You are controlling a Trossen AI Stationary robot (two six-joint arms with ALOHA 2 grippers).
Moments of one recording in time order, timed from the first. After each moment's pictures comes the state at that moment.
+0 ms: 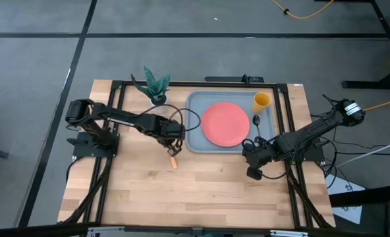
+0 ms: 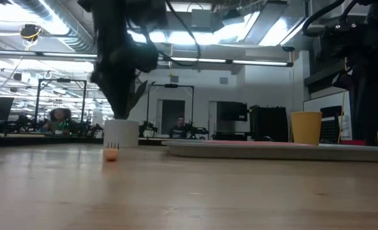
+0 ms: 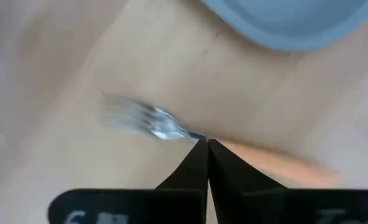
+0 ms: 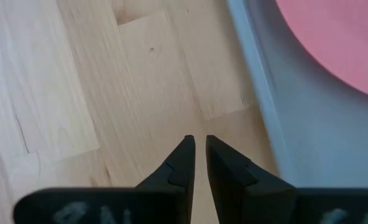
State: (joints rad) left arm -0.02 1.61 1.11 -0.82 -0.14 -0.72; right arm 0.44 1.22 0.69 -0.71 0.15 0.73
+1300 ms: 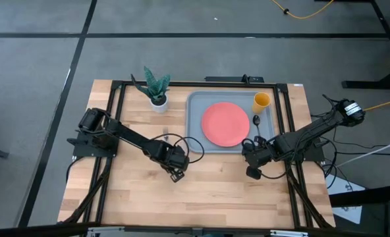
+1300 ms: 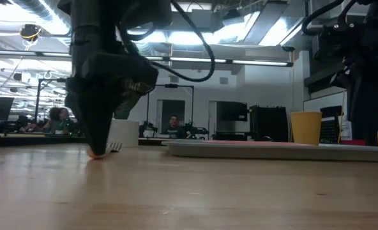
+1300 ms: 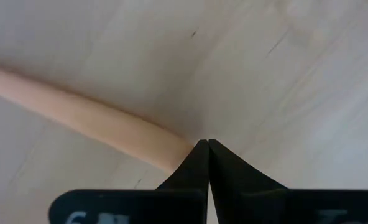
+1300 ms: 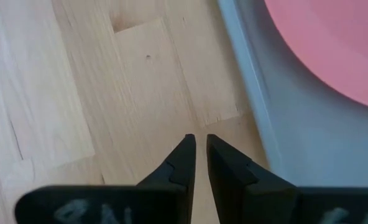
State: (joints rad) left arm -0.28 1.82 1.11 -0.65 -0.04 -0.97; right arm 0.44 1.22 0.69 -0.71 0.18 0.73
